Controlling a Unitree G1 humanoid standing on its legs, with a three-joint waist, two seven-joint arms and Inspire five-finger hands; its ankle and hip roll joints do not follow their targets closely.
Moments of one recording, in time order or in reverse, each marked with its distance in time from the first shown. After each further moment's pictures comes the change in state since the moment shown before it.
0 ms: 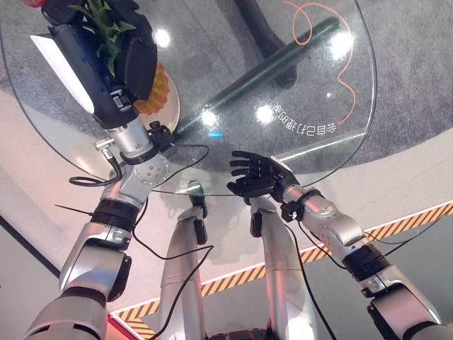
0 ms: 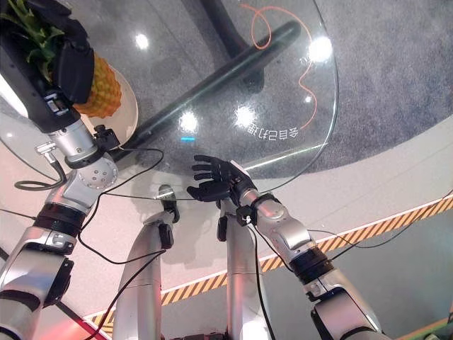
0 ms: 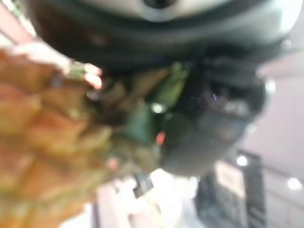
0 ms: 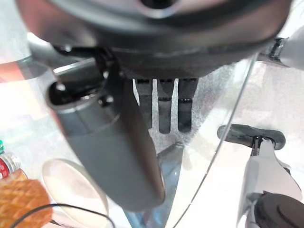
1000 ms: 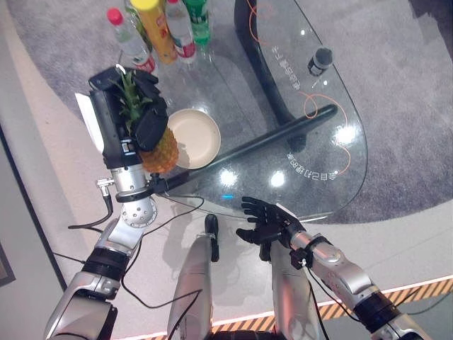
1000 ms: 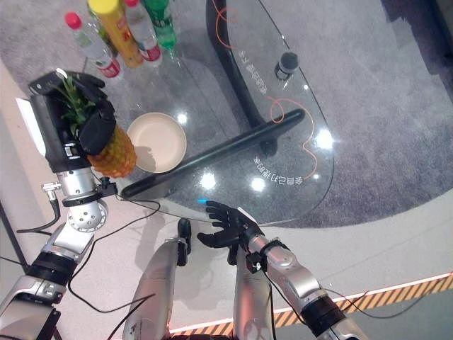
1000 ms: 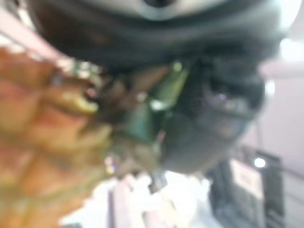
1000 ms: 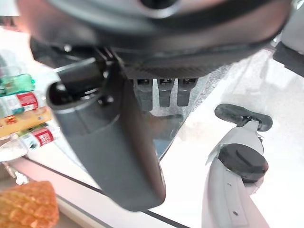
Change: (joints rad) left arm 0.344 0.074 0.005 -0.257 -0.256 0.082 -0.330; right arm 0.300 -0.017 0.019 -0.062 -0.060 -0.050 0.037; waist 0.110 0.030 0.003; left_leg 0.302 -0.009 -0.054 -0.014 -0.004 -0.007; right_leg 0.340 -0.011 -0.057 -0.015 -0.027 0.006
